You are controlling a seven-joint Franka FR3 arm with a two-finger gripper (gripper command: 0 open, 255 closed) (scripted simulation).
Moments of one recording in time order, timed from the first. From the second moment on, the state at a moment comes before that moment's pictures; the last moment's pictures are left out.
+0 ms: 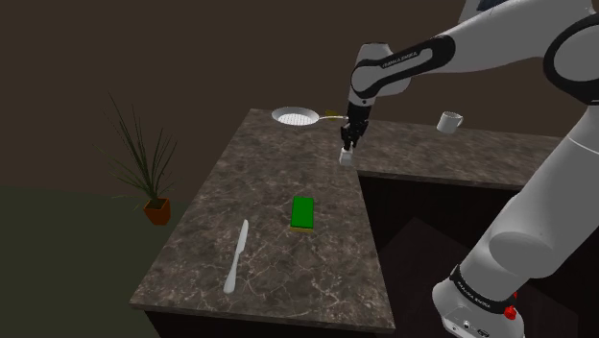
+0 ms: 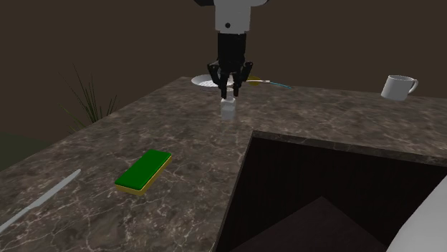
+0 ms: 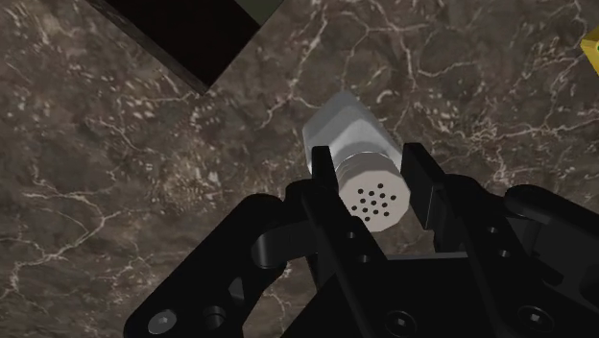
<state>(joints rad) -0.04 -0.03 -0.15 -2.14 0.02 2.11 -0.18</state>
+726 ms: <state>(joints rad) -0.04 -0.07 -0.15 -2.04 0.01 1.97 -0.18</state>
